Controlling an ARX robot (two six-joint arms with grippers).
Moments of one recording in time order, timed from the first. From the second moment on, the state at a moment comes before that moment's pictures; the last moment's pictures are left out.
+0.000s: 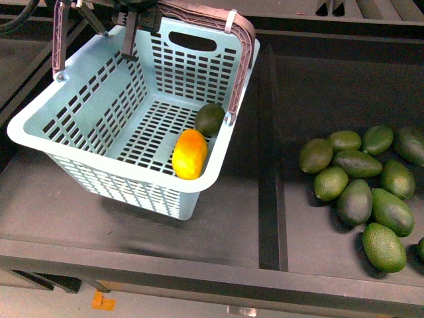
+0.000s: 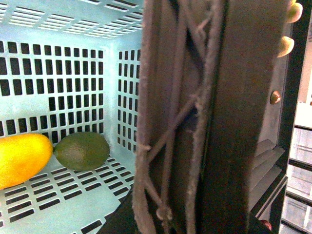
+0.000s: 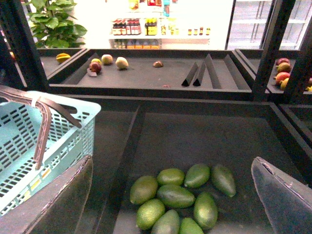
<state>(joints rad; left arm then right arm) -0.35 2.30 1.75 -0.21 -0.29 -1.61 0.00 0.01 0.02 0.00 0.00 -0.01</state>
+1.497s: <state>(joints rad) -0.15 1.56 0.37 1.18 -0.15 -0.05 0.00 0.00 0.02 0.00 0.00 -0.01</state>
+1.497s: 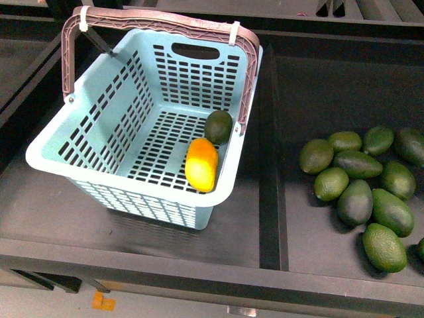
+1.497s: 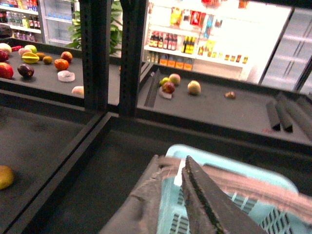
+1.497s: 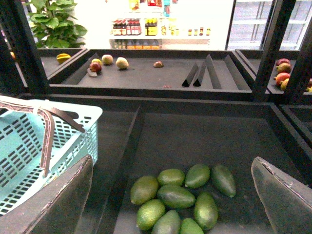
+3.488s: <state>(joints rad) 0.00 0.01 0.02 0.00 0.00 -0.01 0.00 0.00 0.02 0.00 0.00 -0.01</state>
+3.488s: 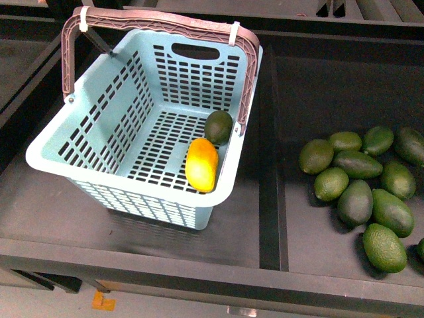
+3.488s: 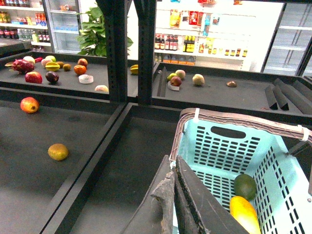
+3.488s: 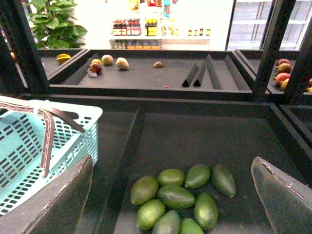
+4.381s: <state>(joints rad) 0.00 0.01 0.02 0.00 0.00 -0.01 0.00 0.00 0.02 0.00 0.00 -0.01</state>
